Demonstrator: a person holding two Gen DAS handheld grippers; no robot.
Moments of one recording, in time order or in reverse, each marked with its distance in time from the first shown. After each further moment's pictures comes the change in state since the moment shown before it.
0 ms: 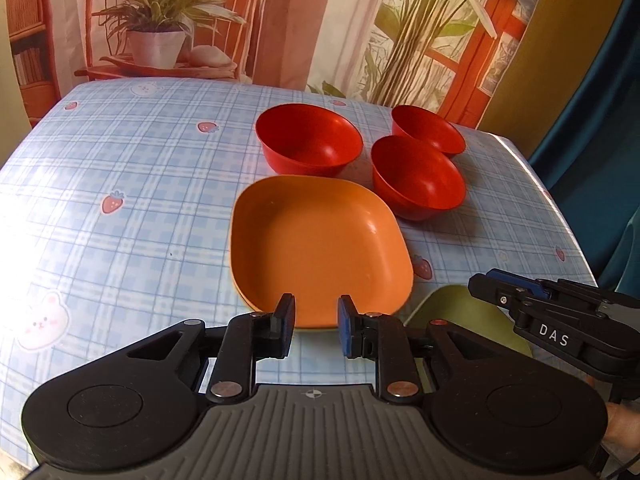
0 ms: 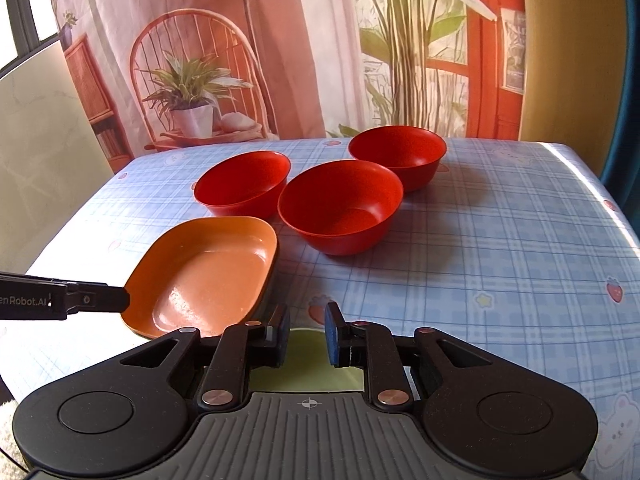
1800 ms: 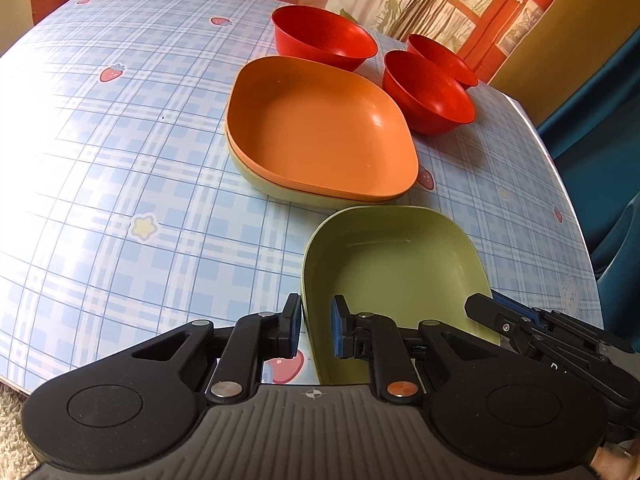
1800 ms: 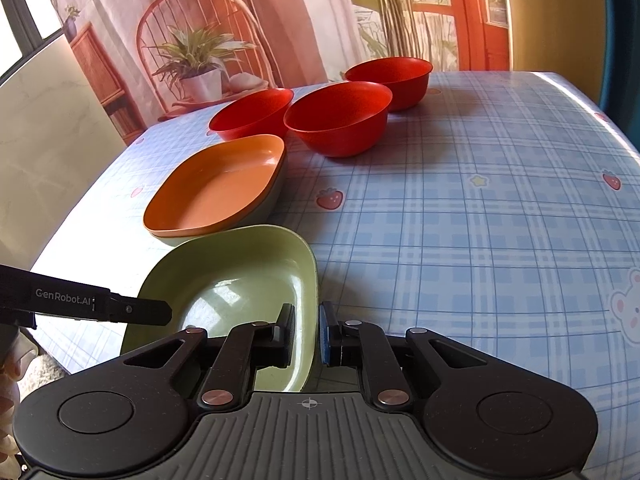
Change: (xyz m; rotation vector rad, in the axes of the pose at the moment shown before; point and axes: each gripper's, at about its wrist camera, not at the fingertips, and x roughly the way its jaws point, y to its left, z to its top) left arm 0.025 0.012 -0.054 -0.136 0.145 -0.043; right arm -0.026 -0.004 -0.066 0.074 0.091 0.084
